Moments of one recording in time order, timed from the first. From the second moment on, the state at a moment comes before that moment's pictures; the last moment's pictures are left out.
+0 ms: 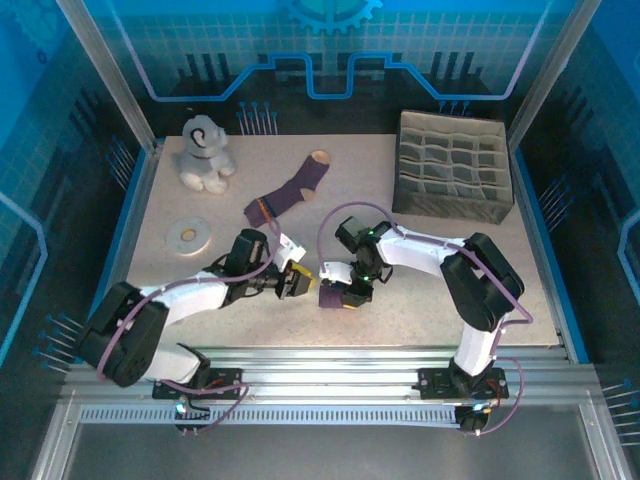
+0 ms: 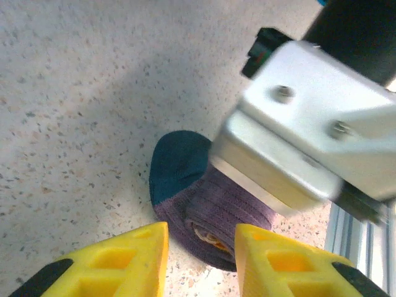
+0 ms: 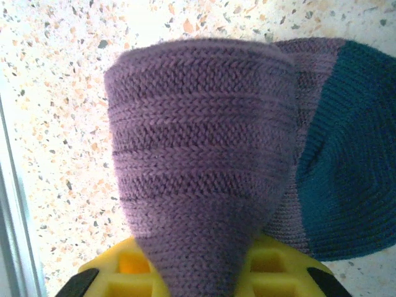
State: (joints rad) left arm -0.45 1.36 0.49 0.19 0.68 -0.05; right arm 0.69 1.81 1.13 -0.84 -0.37 -0.70
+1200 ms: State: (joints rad) left arm -0.82 1.33 0.47 0.19 0.30 0.47; right arm 0.60 1.92 1.20 -1.05 -0.56 -0.70
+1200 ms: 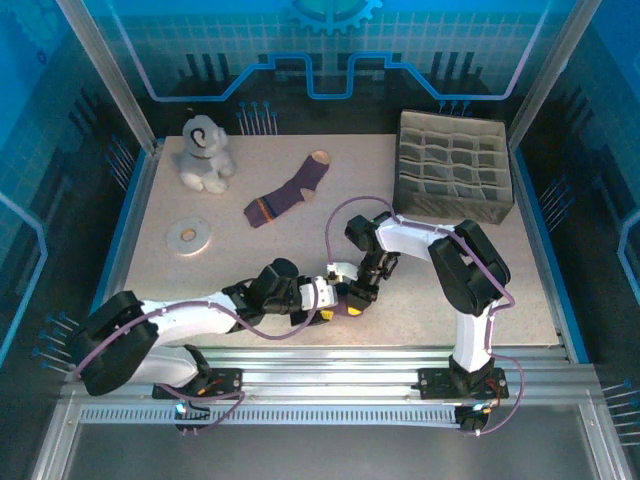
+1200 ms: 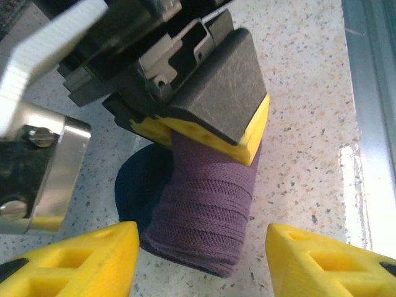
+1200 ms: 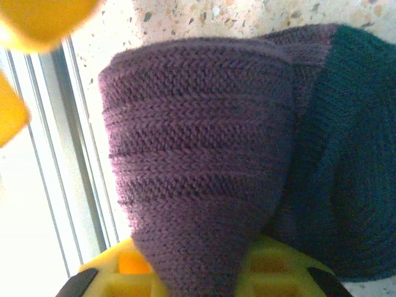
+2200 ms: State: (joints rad) left arm -0.85 1.55 0.58 0.18 0.32 0.52; right arm 0.57 1.97 1.23 -1.15 -0.57 -0.69
